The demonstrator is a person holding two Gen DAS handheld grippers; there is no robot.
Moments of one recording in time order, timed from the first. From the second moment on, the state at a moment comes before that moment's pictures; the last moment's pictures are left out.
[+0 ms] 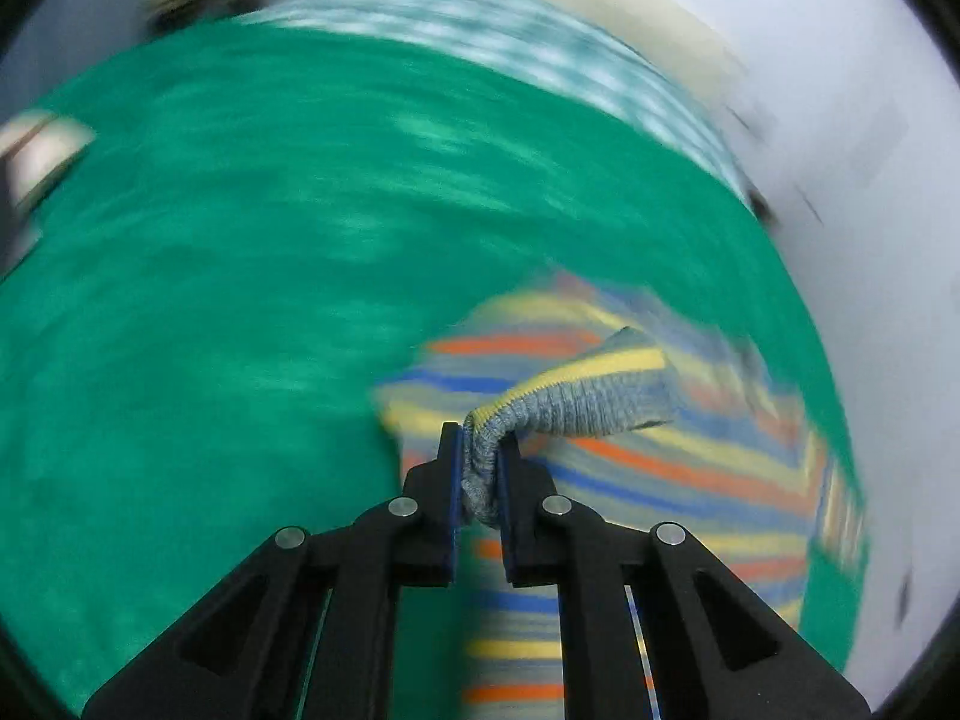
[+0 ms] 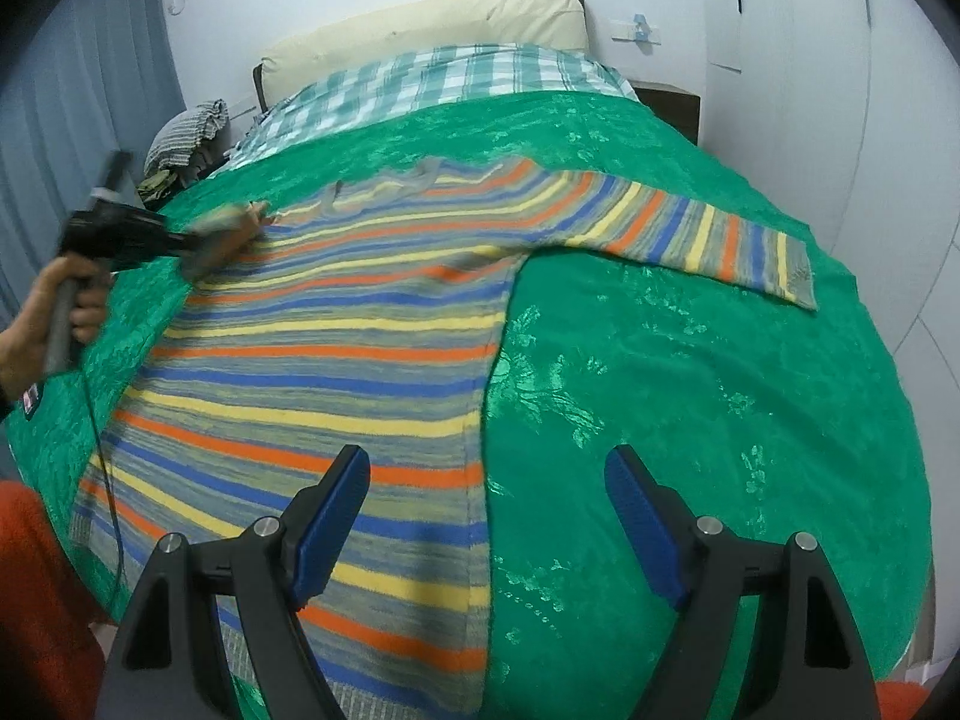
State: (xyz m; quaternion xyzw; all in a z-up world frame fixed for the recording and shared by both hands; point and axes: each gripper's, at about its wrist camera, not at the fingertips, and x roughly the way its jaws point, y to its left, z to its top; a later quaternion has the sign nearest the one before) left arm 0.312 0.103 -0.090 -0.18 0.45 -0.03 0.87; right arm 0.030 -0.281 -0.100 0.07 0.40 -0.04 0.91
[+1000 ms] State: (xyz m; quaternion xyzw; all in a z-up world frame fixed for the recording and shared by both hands) left arm 0.257 0.274 -0.147 -0.28 0.49 0.21 0.80; right arm 0.031 -0.272 -0.102 0.05 0.41 -0.03 0.91
